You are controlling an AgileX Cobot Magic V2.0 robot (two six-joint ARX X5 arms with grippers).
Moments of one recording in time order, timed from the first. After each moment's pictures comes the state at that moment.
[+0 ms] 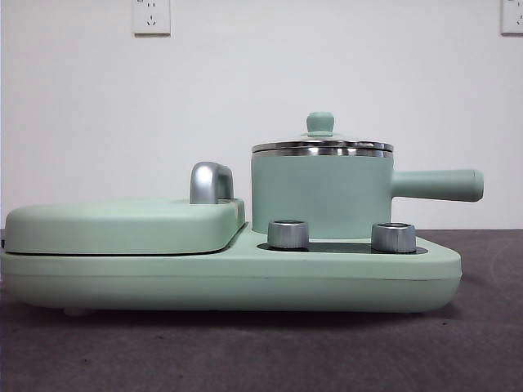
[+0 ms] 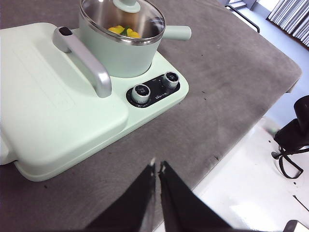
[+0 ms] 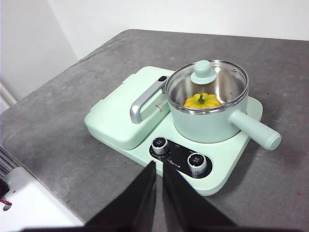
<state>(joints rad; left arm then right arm) -0.64 0.44 0.93 -0.99 0.26 -0.18 0.61 0.31 0.98 -0.98 -0.13 0.24</state>
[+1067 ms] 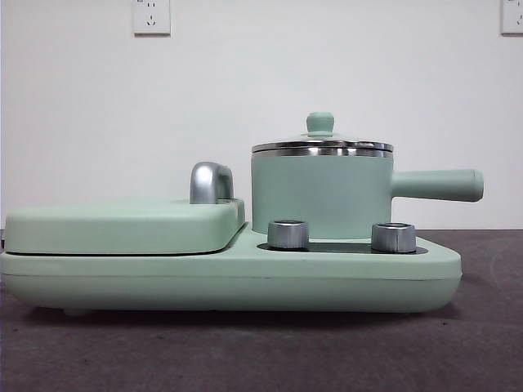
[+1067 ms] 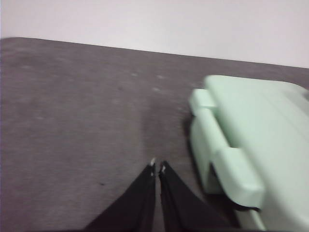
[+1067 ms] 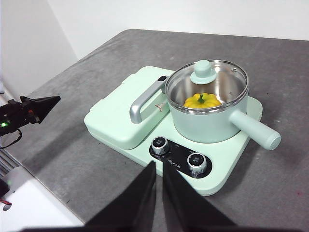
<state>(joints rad) -0.02 0.01 0.04 -0.18 0.05 -0.11 0.61 0.31 0.98 -0.98 -0.13 0.24</state>
